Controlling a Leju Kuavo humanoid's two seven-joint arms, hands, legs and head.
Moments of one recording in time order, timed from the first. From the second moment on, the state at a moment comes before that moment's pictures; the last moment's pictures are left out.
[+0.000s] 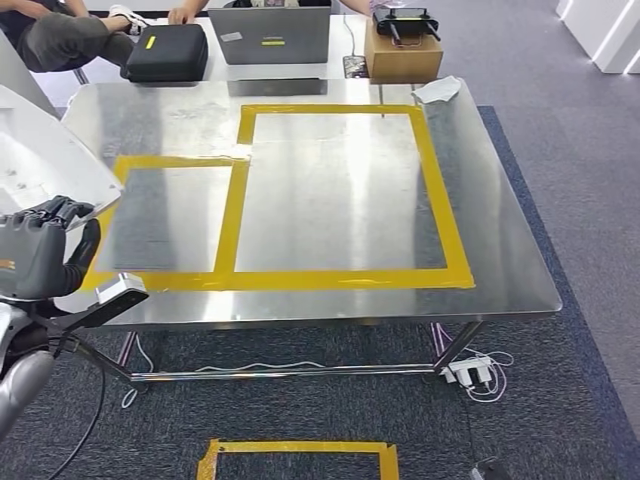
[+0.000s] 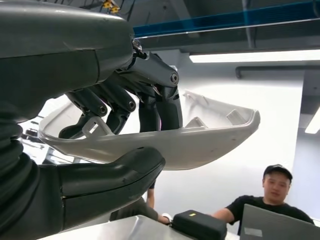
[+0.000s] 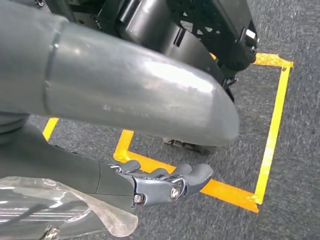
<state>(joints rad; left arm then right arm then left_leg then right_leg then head) -0.26 0.55 -0.46 -1.67 -1.00 0.43 0.04 0.20 -0.75 1.28 -1.65 -1.00 -0.70 -0.09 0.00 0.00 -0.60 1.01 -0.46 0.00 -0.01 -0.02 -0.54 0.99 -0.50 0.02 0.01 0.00</state>
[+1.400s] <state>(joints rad) -0.63 0.32 -0.84 -1.21 -1.09 -0.13 0.19 -0.03 -0.72 1.55 -1.55 -1.11 -0.69 -0.13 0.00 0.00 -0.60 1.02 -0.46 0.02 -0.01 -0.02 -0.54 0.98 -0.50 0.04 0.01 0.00</state>
